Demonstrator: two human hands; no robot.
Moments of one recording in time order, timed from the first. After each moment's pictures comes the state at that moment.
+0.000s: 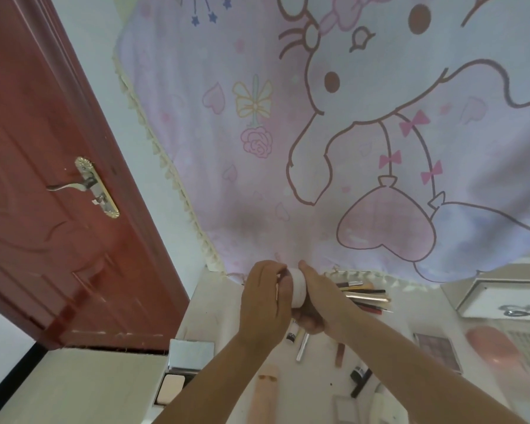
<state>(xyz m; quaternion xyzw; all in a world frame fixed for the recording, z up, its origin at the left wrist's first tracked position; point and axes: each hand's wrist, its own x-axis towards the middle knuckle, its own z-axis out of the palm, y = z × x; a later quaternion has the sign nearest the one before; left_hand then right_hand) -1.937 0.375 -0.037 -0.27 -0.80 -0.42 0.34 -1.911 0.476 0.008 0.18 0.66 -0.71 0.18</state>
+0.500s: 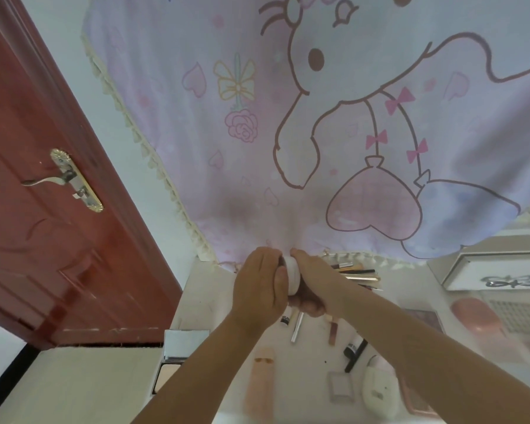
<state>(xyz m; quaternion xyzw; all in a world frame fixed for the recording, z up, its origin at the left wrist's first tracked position) -1.941 0.374 -0.035 -0.34 -0.79 -0.36 0.36 -1.909 0.481 0.011 0.20 0.70 -0.65 0.22</state>
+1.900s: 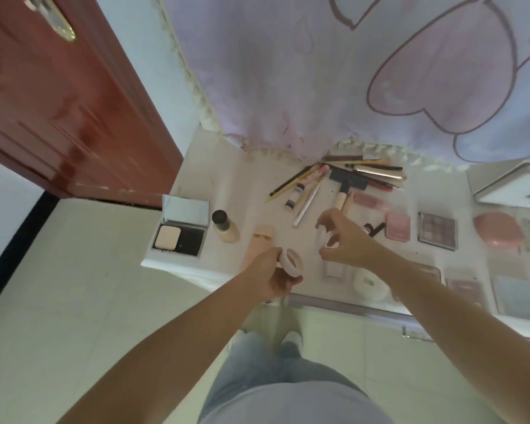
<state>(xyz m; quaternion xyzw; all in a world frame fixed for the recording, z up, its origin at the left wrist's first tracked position) -1.868 0.366 -0.158 0.36 -0.49 -0.66 -0.43 -1.875 0.526 -0.140 -0.01 0.89 -0.41 0.21</state>
